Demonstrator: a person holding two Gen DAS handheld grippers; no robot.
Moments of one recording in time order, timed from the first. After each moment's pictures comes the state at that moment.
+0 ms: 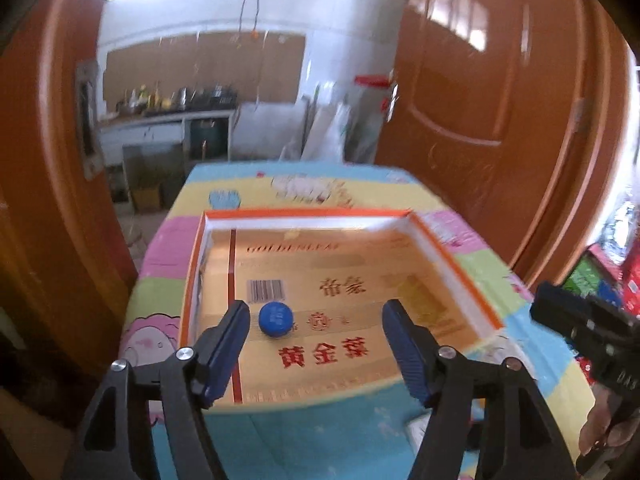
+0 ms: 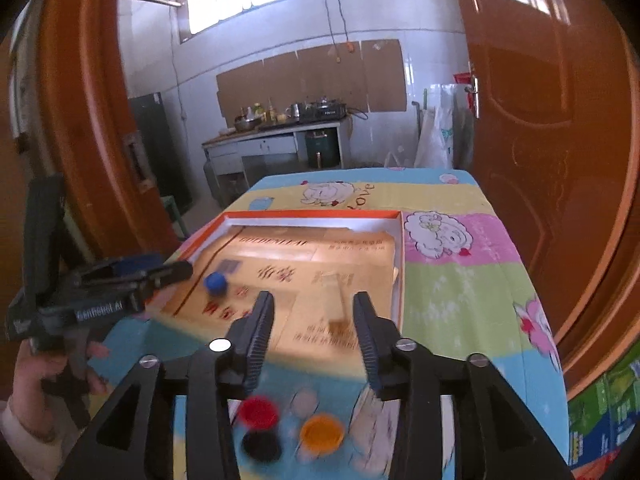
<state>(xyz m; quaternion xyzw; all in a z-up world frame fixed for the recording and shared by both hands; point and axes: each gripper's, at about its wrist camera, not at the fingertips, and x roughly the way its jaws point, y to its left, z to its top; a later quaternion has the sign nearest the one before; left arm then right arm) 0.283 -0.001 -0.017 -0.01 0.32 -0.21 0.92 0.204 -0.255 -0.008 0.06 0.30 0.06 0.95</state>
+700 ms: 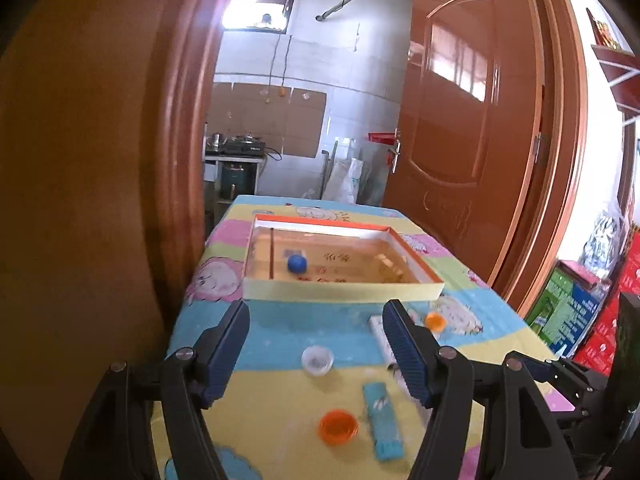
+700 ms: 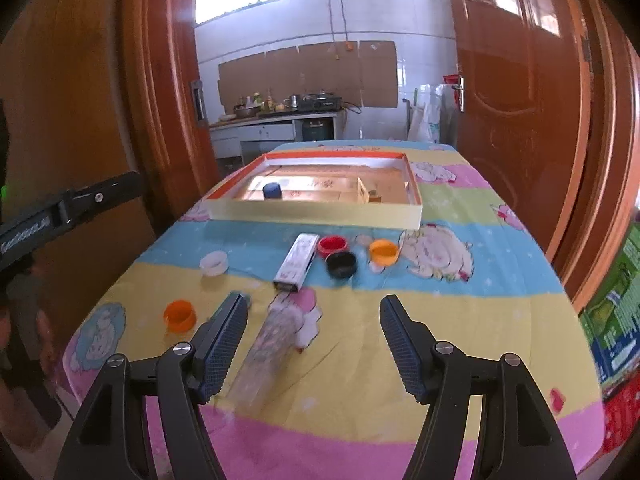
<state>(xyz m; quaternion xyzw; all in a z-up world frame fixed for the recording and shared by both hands) 0.096 0.060 -0.010 -0.04 0.22 -0.16 0.96 0.040 -0.174 -0.050 0.04 0.31 0.03 0.95</state>
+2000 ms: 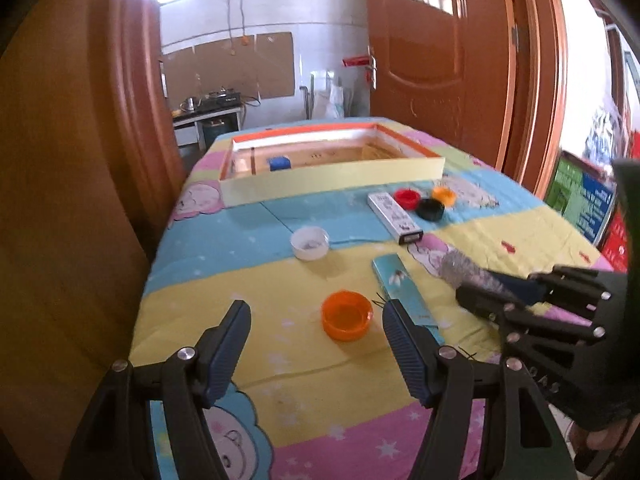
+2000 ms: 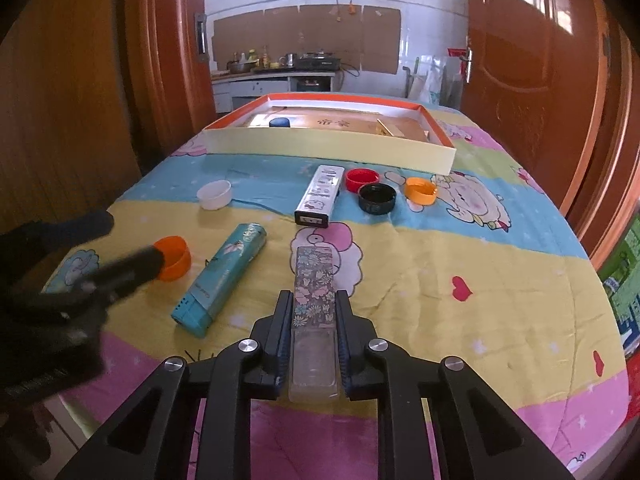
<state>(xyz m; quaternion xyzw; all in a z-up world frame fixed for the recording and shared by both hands) 0.084 0.032 -0.083 0.08 0.32 -0.18 0.93 0.064 -0.140 -0.095 0.00 0.38 0.01 0.93</state>
